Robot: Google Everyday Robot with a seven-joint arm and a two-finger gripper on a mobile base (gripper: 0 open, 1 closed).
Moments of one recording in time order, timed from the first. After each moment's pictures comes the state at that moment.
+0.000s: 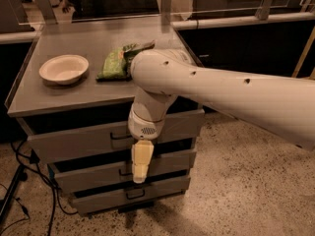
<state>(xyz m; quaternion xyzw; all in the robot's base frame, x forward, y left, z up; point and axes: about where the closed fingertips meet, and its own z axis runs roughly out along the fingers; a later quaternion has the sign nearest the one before) 0.482 0.051 0.735 -0.75 0.65 0.13 0.08</state>
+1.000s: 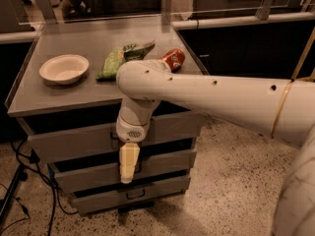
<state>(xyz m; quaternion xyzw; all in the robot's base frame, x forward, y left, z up) 0.500 0.085 0.698 -0.75 0.64 0.14 0.07</state>
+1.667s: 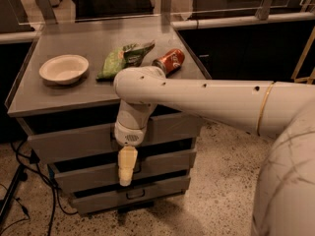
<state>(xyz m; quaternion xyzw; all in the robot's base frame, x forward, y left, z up) 0.503 0.093 0.672 -0.75 0.64 0.15 0.06</state>
